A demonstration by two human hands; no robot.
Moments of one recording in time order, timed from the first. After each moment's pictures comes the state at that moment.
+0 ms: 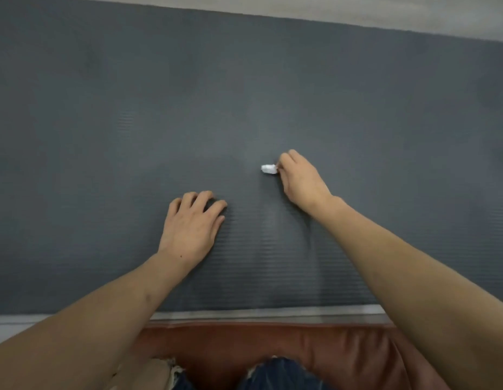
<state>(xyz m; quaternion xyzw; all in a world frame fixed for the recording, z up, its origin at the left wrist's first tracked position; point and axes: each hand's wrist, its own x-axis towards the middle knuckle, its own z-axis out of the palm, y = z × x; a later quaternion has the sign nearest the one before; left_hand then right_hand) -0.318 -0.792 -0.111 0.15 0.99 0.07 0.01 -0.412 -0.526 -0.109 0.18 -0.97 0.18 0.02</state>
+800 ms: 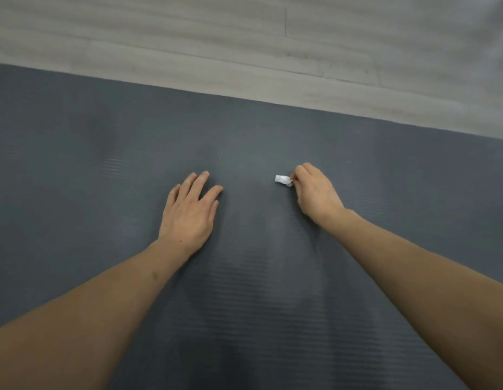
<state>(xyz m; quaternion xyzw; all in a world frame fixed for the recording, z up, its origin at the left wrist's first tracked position) -0.597 -0.835 -0.134 0.07 0.99 0.11 -0.01 -0.673 -0.540 -0.120 0.18 -0.97 0.17 0.05</state>
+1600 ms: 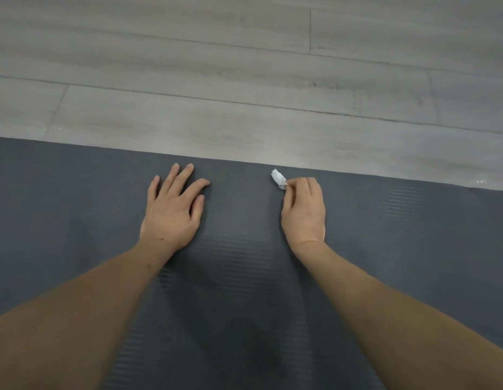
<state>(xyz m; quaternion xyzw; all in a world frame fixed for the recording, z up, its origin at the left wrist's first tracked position) -0.833 -0.897 -0.148 0.03 0.99 0.12 0.00 -0.856 -0.627 -0.150 -0.03 -0.93 0.32 0.16</state>
